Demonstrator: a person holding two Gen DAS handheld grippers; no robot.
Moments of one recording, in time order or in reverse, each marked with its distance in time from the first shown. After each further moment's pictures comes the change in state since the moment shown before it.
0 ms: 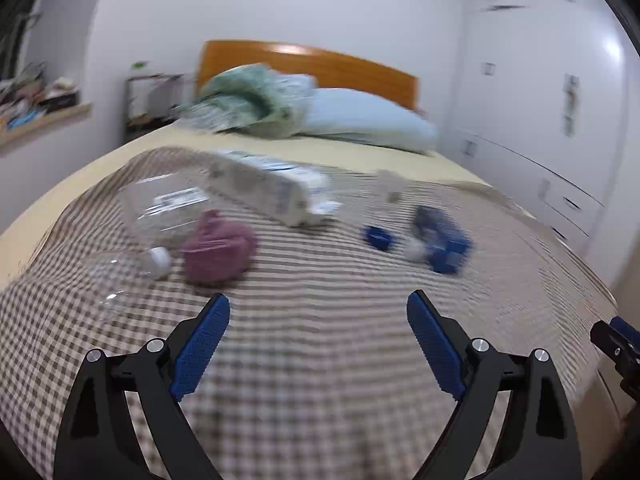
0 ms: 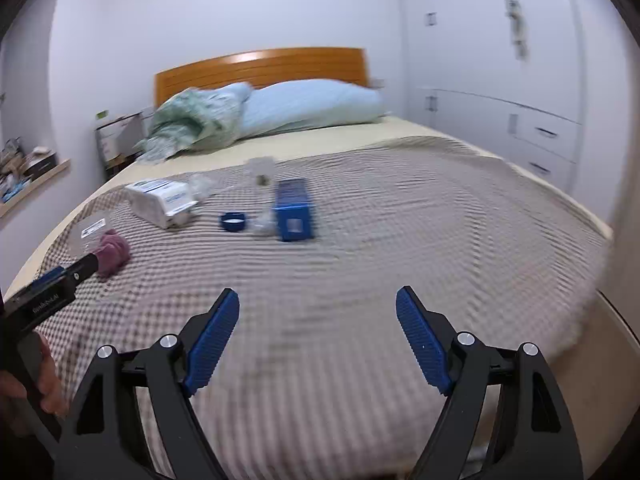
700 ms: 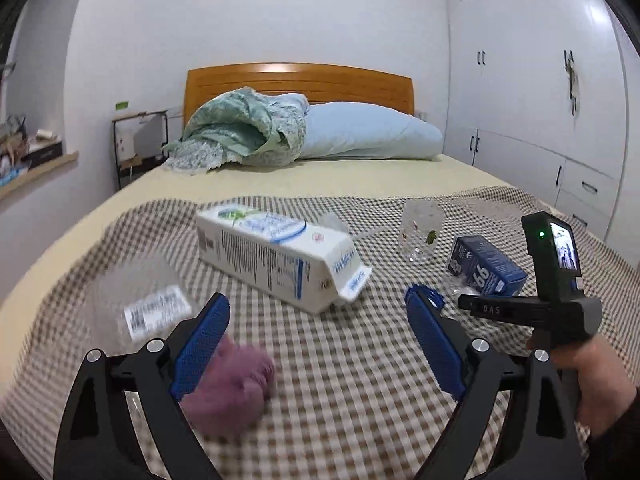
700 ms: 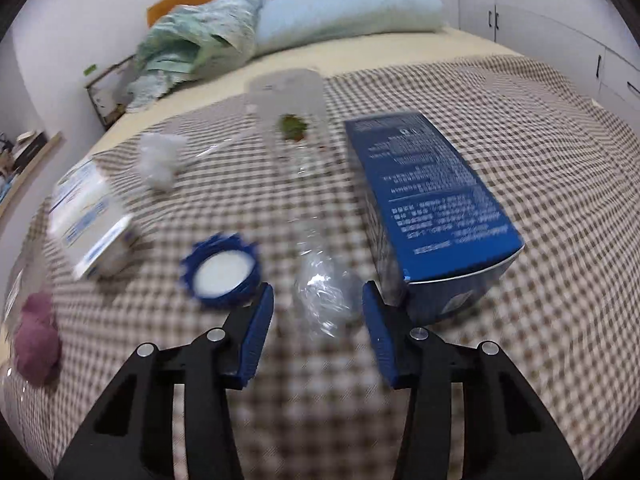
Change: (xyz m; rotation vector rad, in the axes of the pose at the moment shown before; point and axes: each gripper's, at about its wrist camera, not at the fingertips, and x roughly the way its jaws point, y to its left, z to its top) left arm 0.090 0.002 0.082 0.172 -0.061 0.020; right arm 0.287 0.050 0.085 0.034 0.341 0.127
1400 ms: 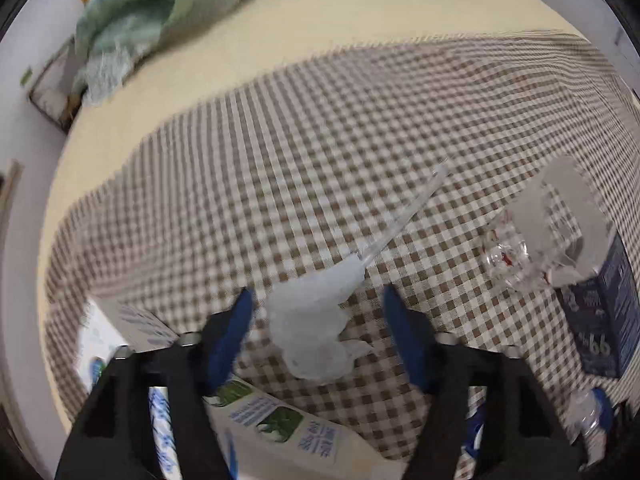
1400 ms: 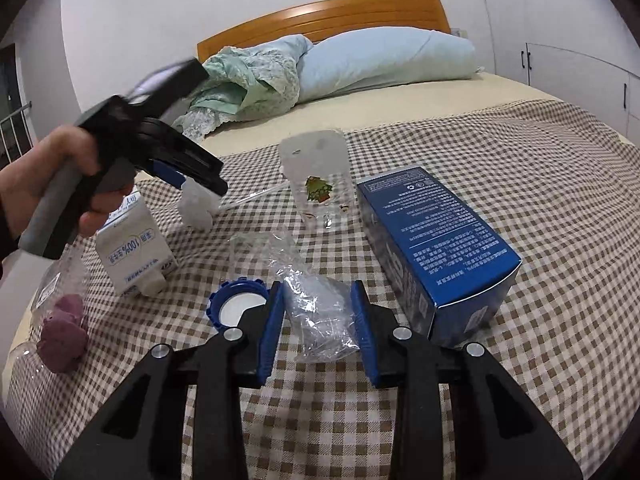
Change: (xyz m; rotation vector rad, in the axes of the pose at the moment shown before) left arm 0.327 -0.050 0.116 0.214 0.794 0.079; right arm -0.037 -0.021 -0.005 -0.073 -0.189 0.168
